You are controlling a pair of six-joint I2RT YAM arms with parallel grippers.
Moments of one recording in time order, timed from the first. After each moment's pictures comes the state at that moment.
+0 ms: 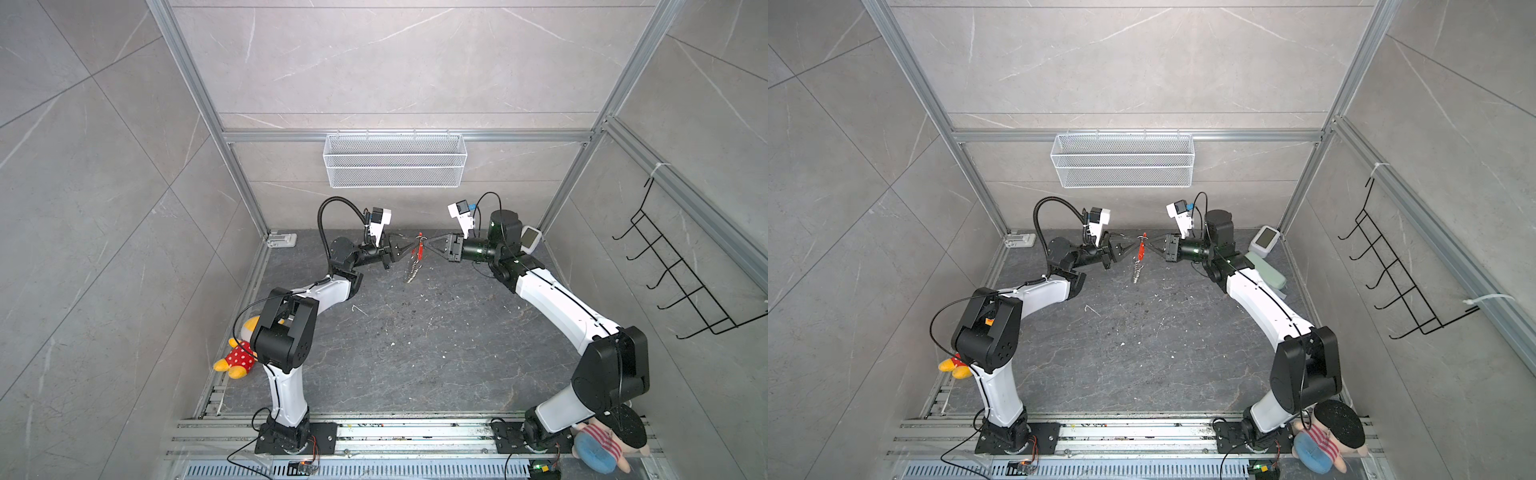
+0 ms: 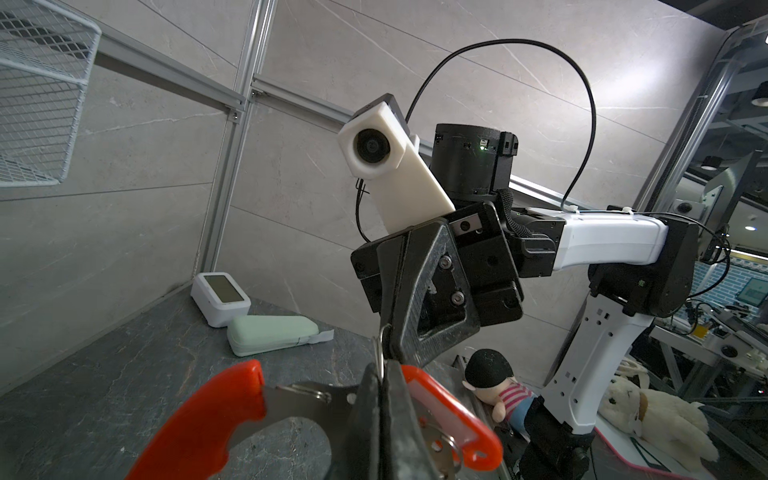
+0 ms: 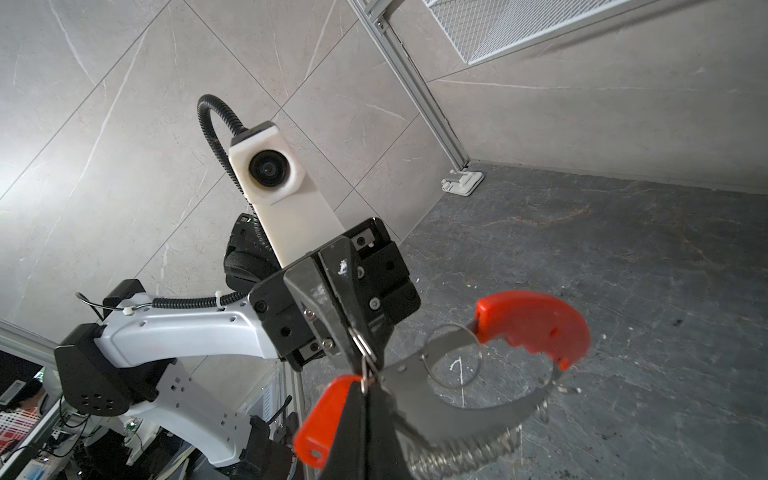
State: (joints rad) left arm -0.42 1.90 1.23 1.22 1.06 -0.78; right arm 0.32 1.58 1.34 0.04 -0.92 0.51
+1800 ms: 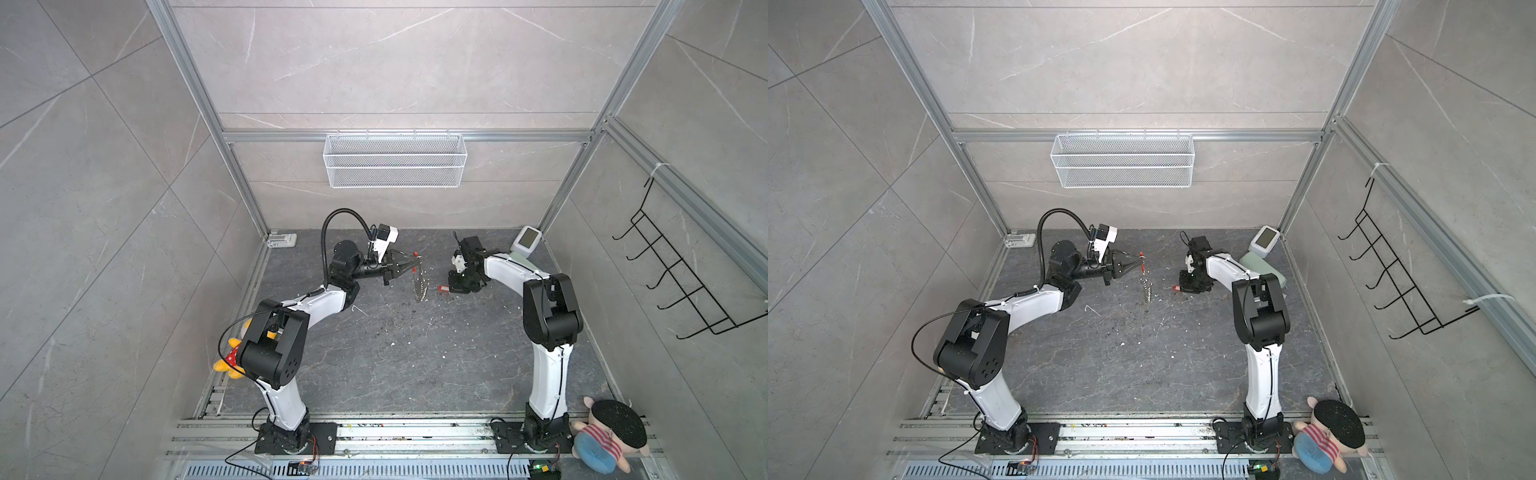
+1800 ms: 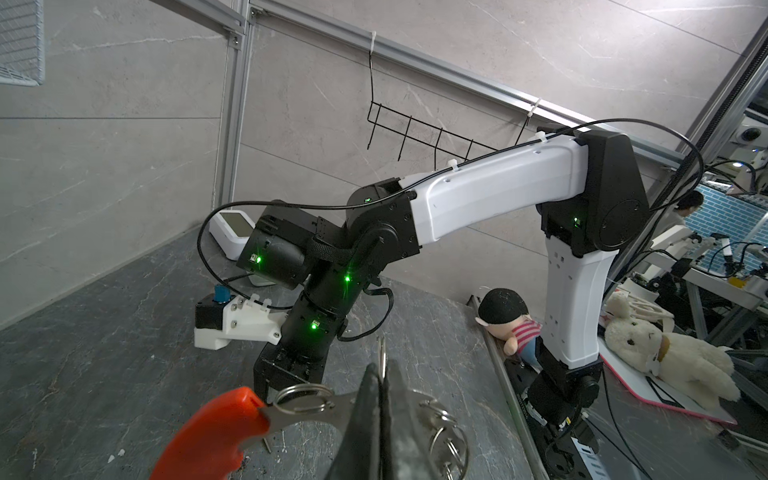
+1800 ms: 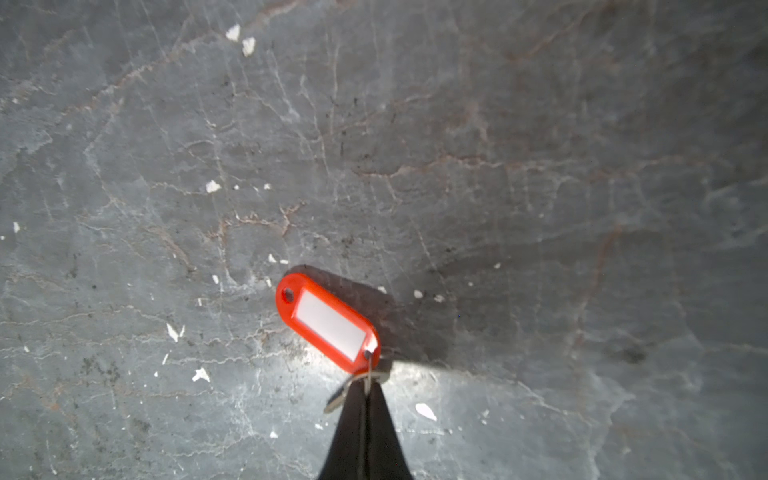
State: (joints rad) left arm -0.43 1.77 1.09 0.86 1.08 -0.42; right arm 0.25 2.10 1.56 -0.72 -0.20 0.21
